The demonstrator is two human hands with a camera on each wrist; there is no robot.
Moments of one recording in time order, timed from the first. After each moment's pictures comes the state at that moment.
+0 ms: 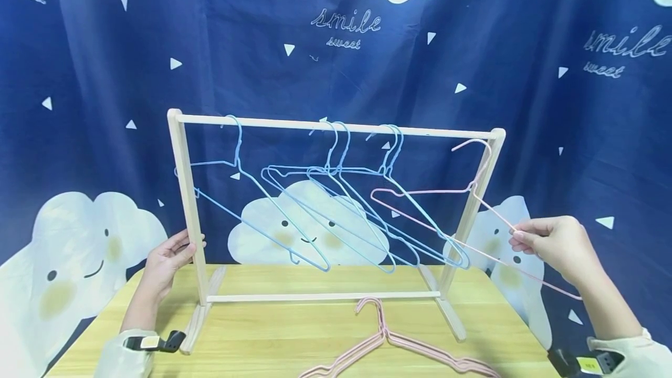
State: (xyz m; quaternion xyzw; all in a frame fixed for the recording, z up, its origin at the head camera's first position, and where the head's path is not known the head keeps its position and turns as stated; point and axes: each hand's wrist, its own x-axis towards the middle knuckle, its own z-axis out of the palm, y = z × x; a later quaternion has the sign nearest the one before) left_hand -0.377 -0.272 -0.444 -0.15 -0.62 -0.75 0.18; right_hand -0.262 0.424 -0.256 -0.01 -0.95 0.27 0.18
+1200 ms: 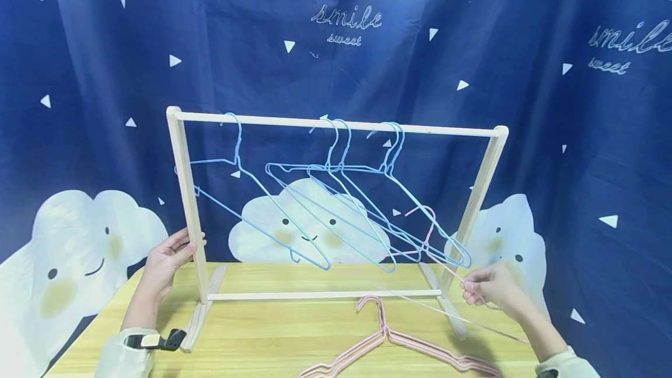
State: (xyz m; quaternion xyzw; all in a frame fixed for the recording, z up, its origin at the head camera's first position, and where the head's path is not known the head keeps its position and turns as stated) left_hand -0.377 -0.272 -0.443 -0.14 -0.62 -0.75 0.18; right_hand -0.298 0.406 -0.374 0.08 -0.89 0.45 -0.03
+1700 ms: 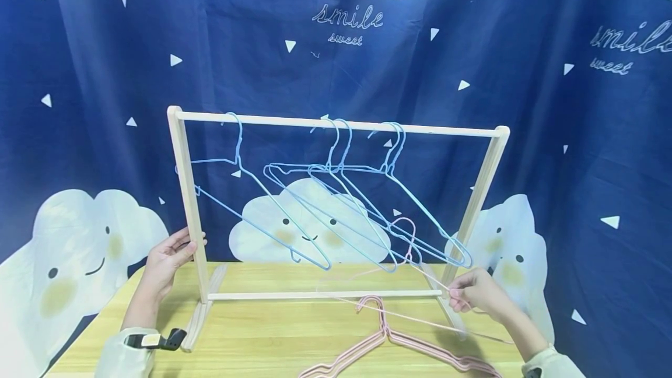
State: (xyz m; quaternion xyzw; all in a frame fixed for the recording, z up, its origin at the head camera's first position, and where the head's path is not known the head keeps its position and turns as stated) left_hand -0.376 -0.272 -0.442 -0.14 -0.62 -0.75 0.18; right_hand -0.304 0.385 -0.389 0.12 -0.87 0.47 -0.07
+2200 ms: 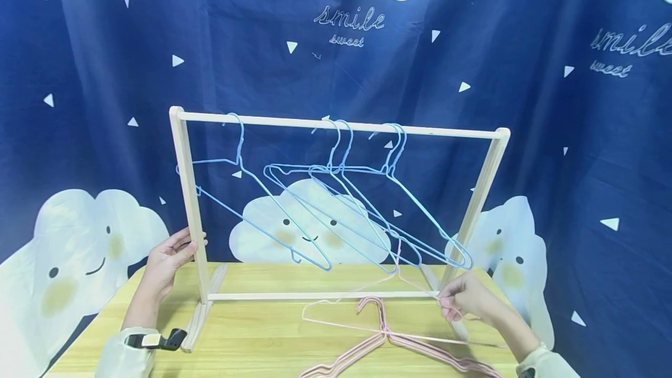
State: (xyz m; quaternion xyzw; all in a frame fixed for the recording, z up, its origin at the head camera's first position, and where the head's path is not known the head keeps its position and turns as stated) left_hand -0.378 -0.273 -0.443 -0.16 -0.61 -0.75 0.18; right_hand -0.306 0.372 -0.398 0.16 -0.85 0.48 -0.11
